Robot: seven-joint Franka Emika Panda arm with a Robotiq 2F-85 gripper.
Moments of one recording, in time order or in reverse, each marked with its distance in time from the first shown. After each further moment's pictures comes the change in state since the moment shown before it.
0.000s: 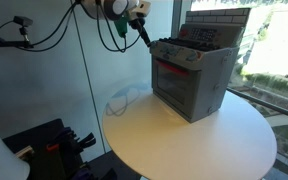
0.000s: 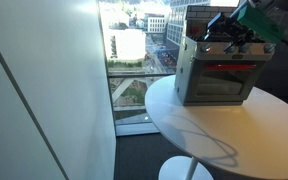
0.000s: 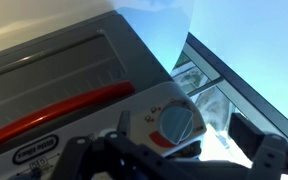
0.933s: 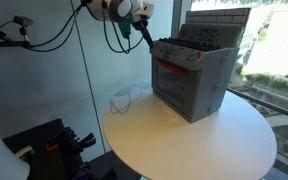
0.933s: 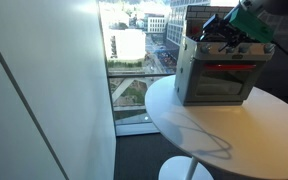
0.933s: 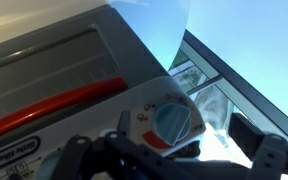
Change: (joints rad) arm 0.000 0.068 0.000 0.073 0.000 0.002 0.000
